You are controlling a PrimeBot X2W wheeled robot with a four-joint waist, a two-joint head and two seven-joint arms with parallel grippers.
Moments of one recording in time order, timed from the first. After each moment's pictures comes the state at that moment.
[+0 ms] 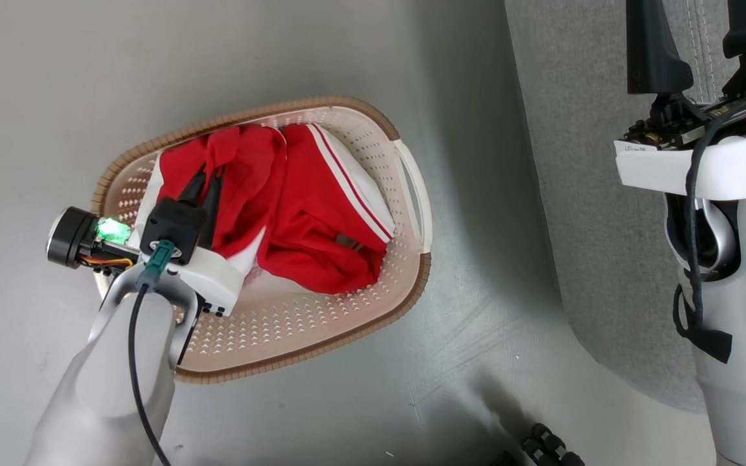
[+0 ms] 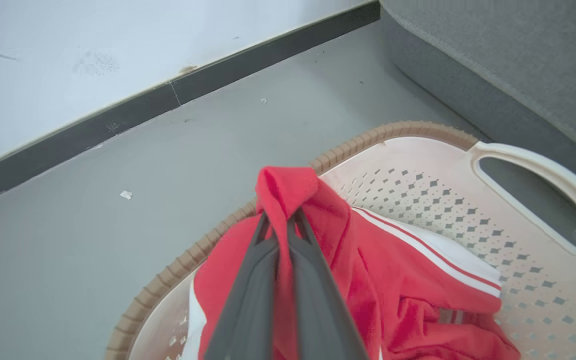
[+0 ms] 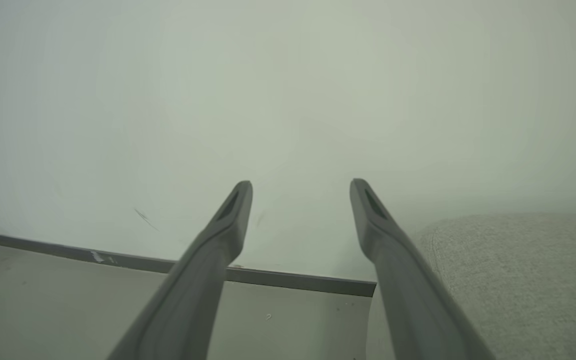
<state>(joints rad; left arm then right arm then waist) -0.64 0.10 -0.29 0.56 -0.02 0.03 -0.26 -0.66 -0.05 0.05 -0.11 0.13 0.13 -0.26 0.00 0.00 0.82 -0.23</state>
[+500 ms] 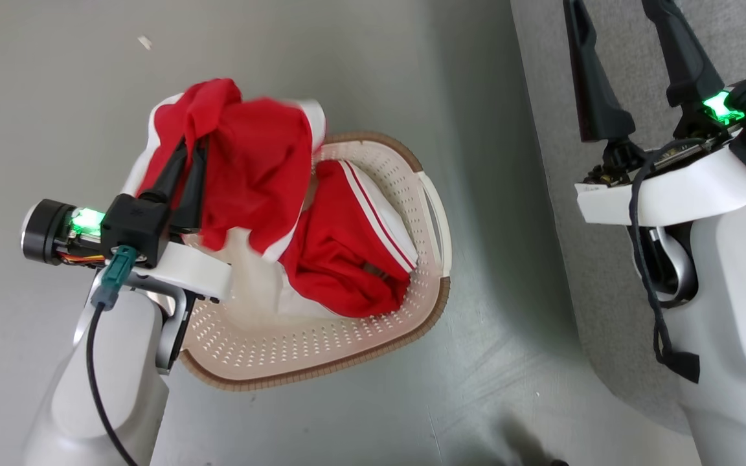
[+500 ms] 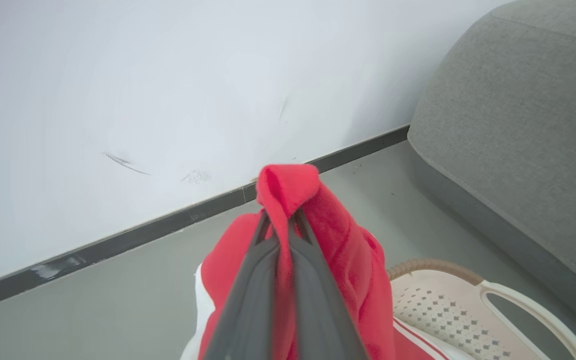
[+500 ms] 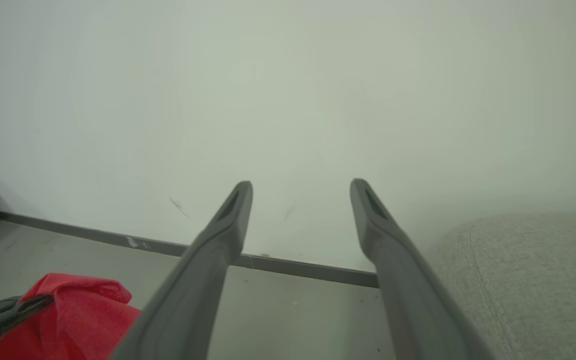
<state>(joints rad) -0.56 0.11 -0.22 0.30 -0.09 0.03 -0.26 -0.61 -0.05 0.11 -0.03 0.10 0.13 -0.26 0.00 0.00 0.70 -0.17</state>
